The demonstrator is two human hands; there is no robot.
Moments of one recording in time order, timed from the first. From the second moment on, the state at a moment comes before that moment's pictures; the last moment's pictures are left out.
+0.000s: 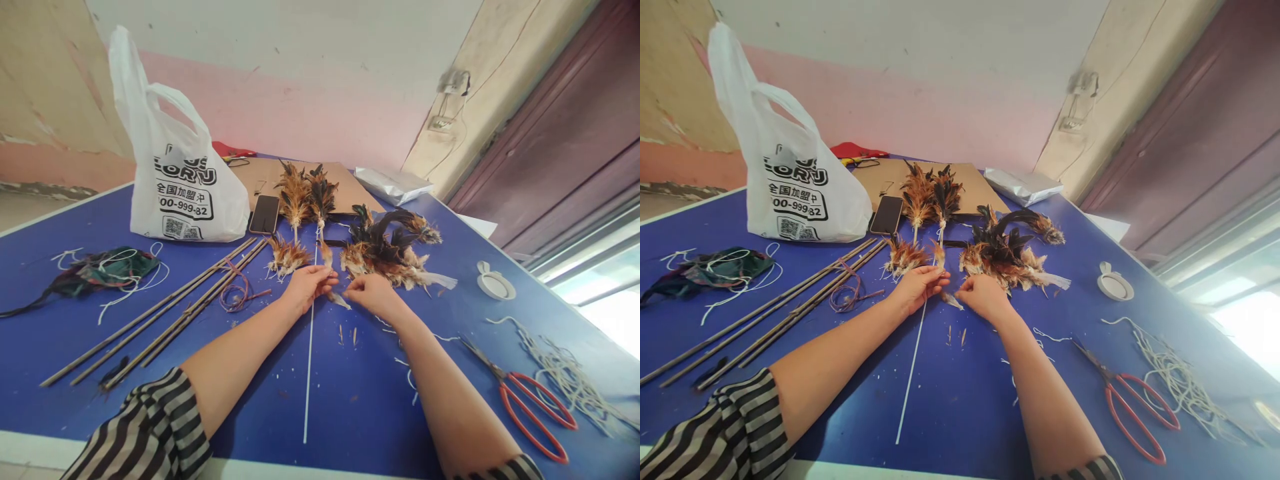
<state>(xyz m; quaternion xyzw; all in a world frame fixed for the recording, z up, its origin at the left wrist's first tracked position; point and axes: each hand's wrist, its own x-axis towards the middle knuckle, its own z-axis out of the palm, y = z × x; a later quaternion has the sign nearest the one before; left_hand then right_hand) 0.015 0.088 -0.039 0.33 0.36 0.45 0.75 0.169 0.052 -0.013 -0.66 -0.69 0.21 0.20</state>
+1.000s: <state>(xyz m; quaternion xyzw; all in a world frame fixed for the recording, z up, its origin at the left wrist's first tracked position) 0.019 0.075 -0.034 0.35 0.32 0.39 0.79 0.152 0.058 -0.031 -0.53 -0.45 0.48 0.53</state>
